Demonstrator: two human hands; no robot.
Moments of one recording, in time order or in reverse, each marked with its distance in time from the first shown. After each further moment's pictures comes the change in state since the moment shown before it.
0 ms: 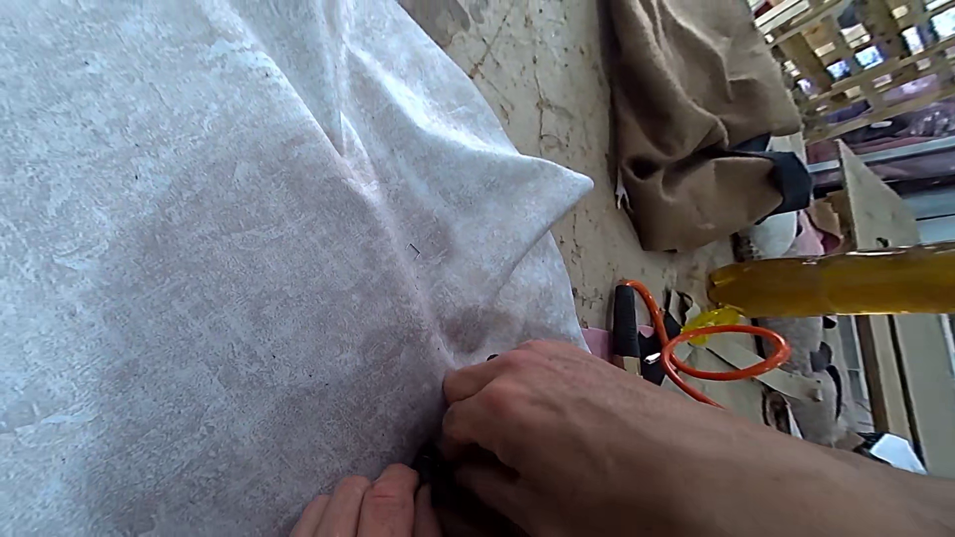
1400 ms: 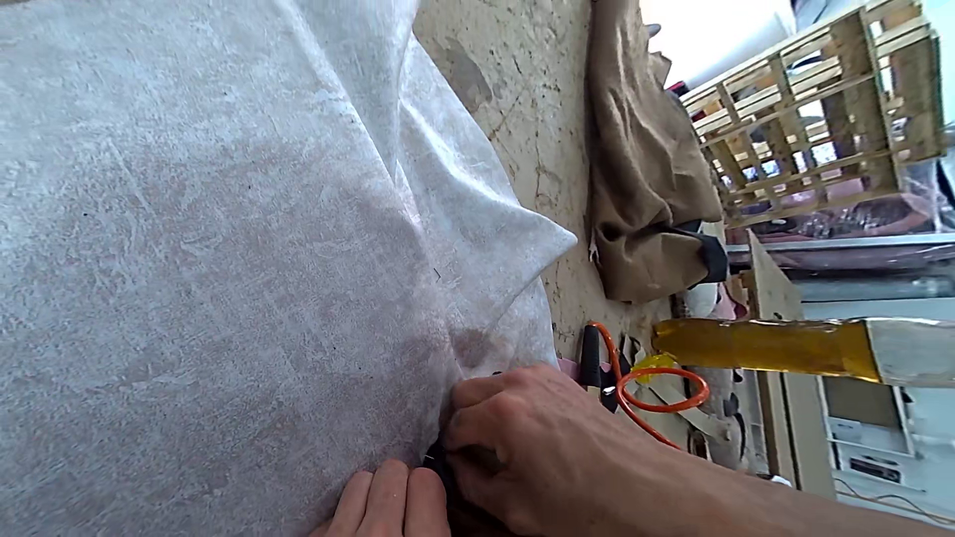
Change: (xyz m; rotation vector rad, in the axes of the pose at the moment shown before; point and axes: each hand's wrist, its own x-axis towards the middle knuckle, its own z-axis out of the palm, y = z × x) left_hand 0.000 0.000 -0.007 0.017 -0.051 0.031; right_hand 0.002 -0.012 0.009 -0.089 0.109 0.050
